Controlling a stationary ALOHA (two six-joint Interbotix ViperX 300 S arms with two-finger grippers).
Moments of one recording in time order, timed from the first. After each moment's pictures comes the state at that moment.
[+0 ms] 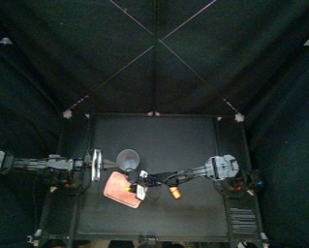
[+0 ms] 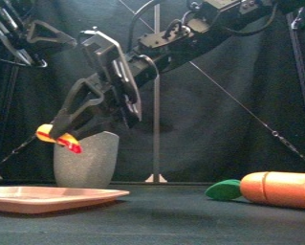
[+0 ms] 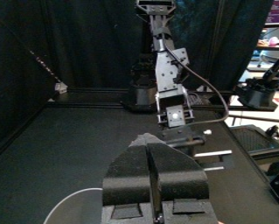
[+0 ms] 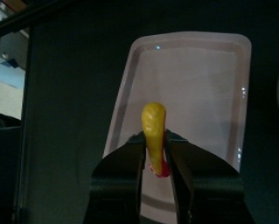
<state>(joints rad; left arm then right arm) 0.03 -0.96 1.22 -0.01 -0.28 0.00 0.07 0.44 0.08 0.31 0.15 0.06</state>
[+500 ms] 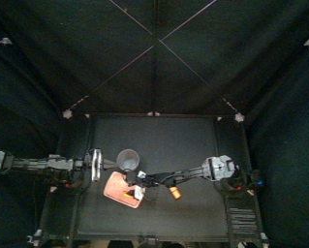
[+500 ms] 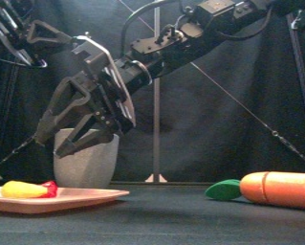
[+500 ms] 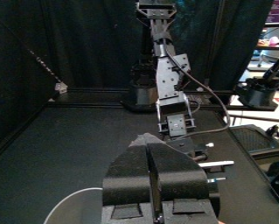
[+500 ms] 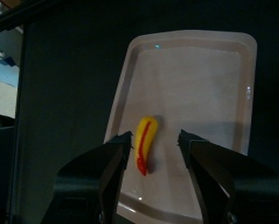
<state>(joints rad) 0.03 -0.96 1.22 -0.01 -0.28 0.00 0.07 0.48 0.05 0.31 0.16 0.06</state>
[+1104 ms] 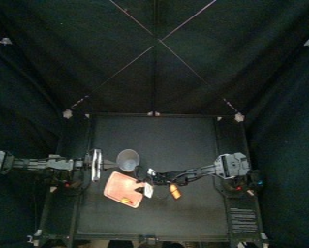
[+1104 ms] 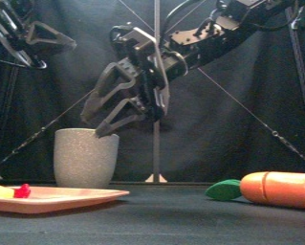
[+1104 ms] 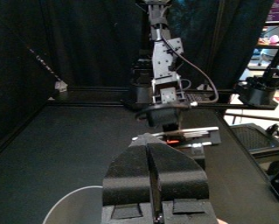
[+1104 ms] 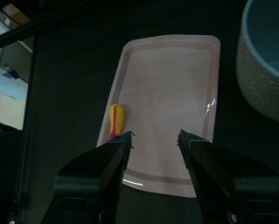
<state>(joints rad) 0.03 -0.96 1.22 -0.01 -0.28 0.00 0.07 0.27 0.33 0.31 -0.01 0.06</state>
